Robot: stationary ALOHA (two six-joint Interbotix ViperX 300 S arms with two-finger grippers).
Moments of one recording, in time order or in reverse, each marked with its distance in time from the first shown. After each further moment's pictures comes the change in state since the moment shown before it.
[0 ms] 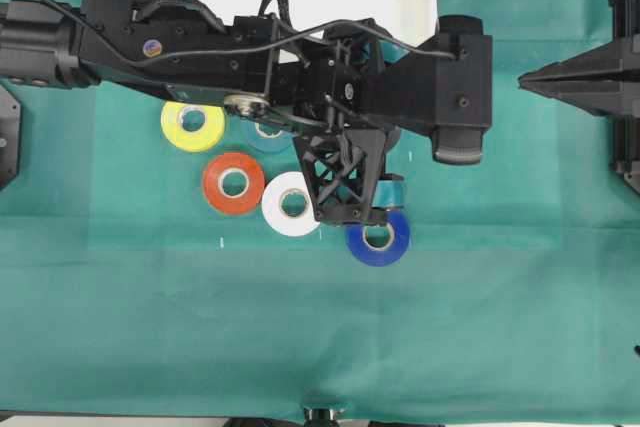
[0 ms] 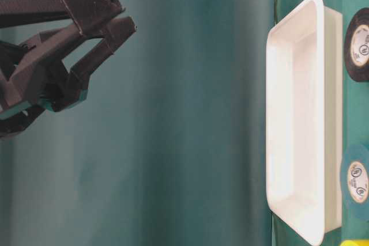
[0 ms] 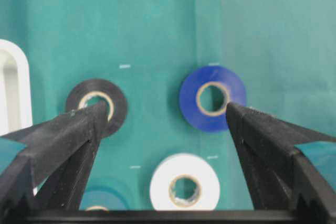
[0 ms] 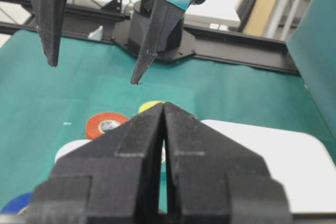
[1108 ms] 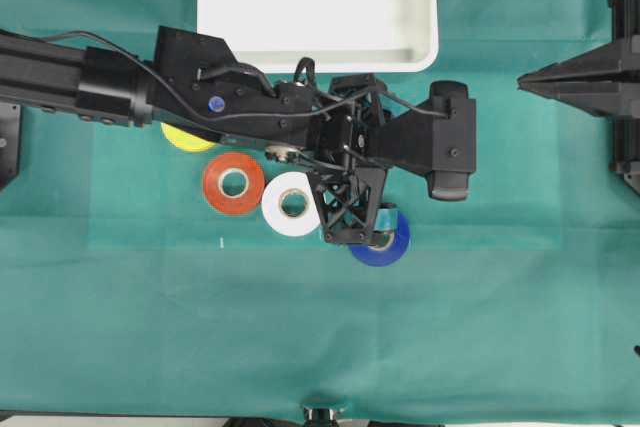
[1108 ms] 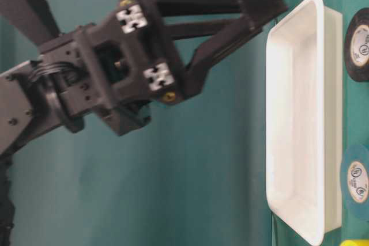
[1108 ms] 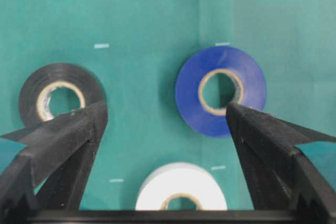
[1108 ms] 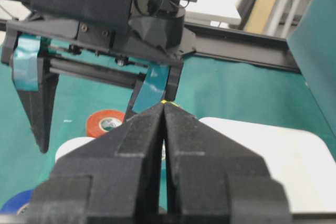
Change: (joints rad) left arm -0.021 0.100 0.173 0.000 -0.198 -0.023; right arm 0.000 0.002 0.000 0.000 0.008 0.000
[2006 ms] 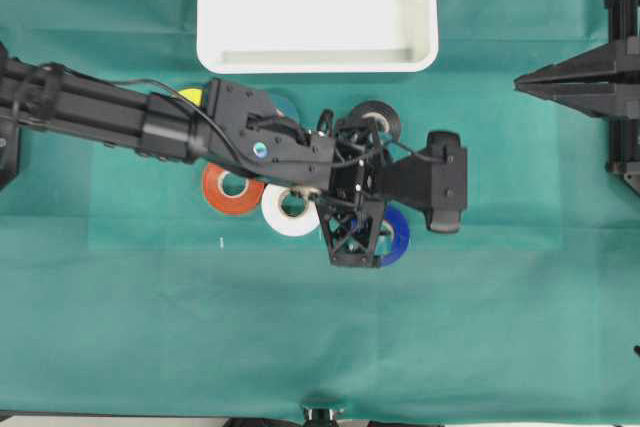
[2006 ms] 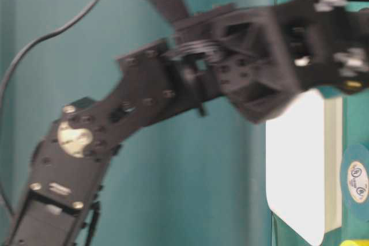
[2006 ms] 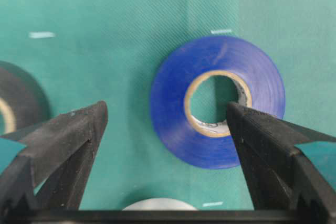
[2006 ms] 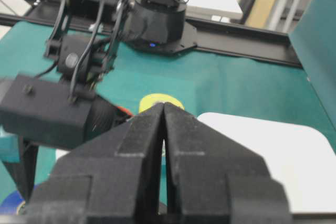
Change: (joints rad) left arm -0.037 0.155 0.041 0.000 -0.103 -0.029; right arm 0.000 0.011 0.000 0.000 0.003 0.000
